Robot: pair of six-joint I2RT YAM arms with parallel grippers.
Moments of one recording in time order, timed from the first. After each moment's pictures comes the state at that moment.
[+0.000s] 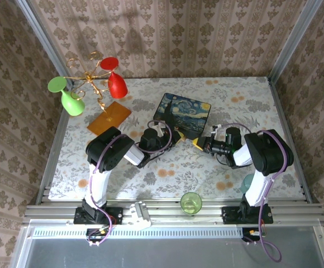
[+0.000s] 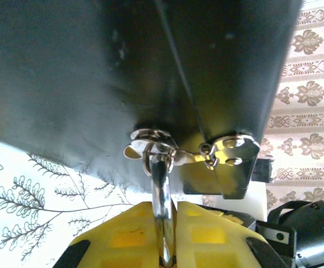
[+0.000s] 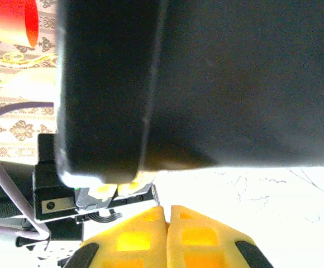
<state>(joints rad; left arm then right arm) -0.74 2.08 0.76 1.12 0.38 -1.33 0.12 1.83 0.42 0.97 -0.89 1.00</state>
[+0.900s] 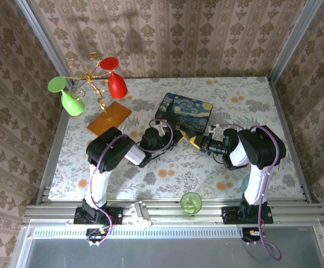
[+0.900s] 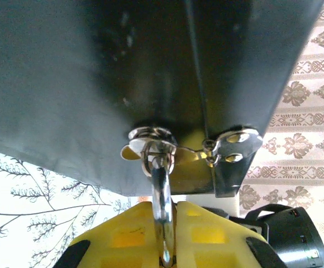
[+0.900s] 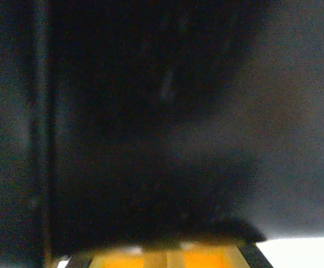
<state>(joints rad) -0.76 2.08 0.78 1.14 0.39 -1.38 0.15 1.94 0.44 1.19 -0.86 1.15</state>
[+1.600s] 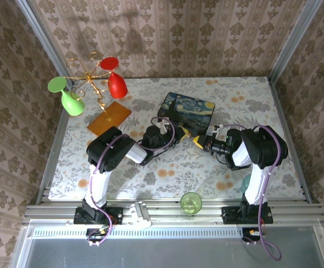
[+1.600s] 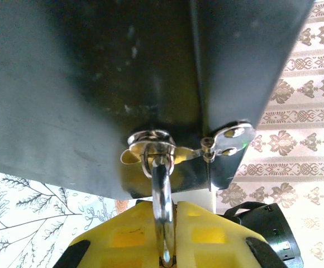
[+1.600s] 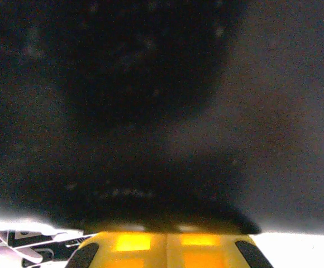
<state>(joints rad) -0.77 2.08 0.82 1.14 0.40 -1.40 0.11 1.93 0.42 1.20 -0.88 1.14</state>
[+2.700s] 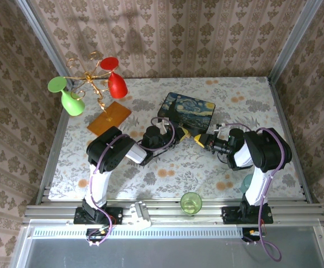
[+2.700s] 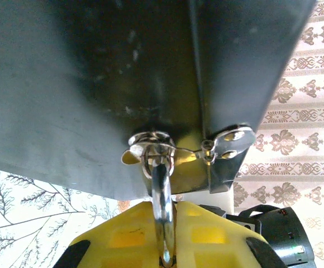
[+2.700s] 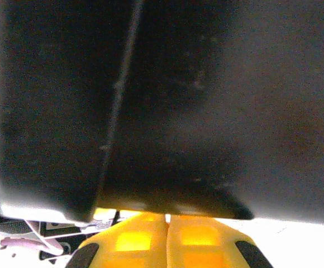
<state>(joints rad) -0.76 2.08 0.82 1.13 0.40 -1.40 0.10 1.87 0.40 1.20 -0.89 1.15</state>
